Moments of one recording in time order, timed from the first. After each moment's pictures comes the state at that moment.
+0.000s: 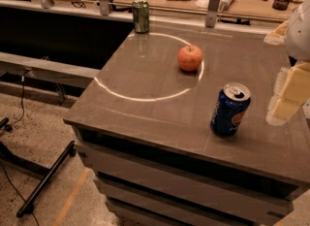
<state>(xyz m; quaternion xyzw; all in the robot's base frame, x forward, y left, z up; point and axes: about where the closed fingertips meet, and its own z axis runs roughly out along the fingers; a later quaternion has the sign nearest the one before) 0.438 -0.216 0.977 -0.60 0.78 -0.04 0.16</state>
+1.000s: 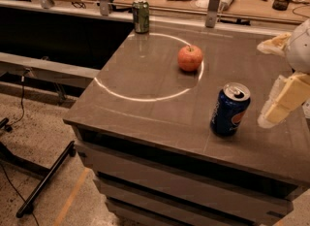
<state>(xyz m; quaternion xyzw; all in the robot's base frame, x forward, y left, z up) 0.454 -0.212 0.950 -0.60 0.76 0.05 0.24</state>
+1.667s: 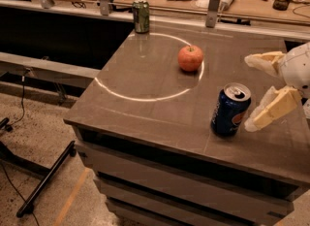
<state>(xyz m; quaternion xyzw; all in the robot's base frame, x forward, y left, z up) 0.468 -0.197 0.919 -0.57 0.71 0.19 0.35</state>
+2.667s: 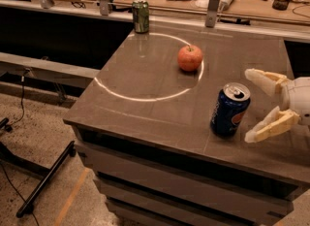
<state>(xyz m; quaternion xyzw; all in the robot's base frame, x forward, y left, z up) 0.463 -0.200 0.894 -0.51 0.63 0.31 0.49</state>
